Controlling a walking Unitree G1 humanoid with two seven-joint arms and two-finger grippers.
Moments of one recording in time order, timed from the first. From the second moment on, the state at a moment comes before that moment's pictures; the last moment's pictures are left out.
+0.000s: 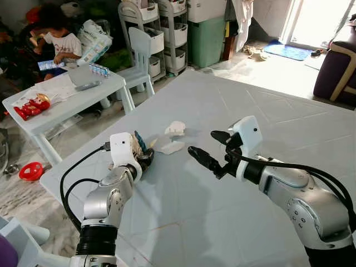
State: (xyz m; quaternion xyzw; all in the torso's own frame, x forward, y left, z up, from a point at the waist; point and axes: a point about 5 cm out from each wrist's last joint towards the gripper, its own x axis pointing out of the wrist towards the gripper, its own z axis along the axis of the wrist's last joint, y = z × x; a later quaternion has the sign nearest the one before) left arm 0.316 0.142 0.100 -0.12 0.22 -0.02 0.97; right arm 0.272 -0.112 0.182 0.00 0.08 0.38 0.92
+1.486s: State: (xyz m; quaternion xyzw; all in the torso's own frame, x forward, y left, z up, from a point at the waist) left arm 0.273 0.174 0.106 -0.03 0.14 0.02 0.99; right arm 0.305 -0.113 0.155 -0.01 0.10 0.28 0.95
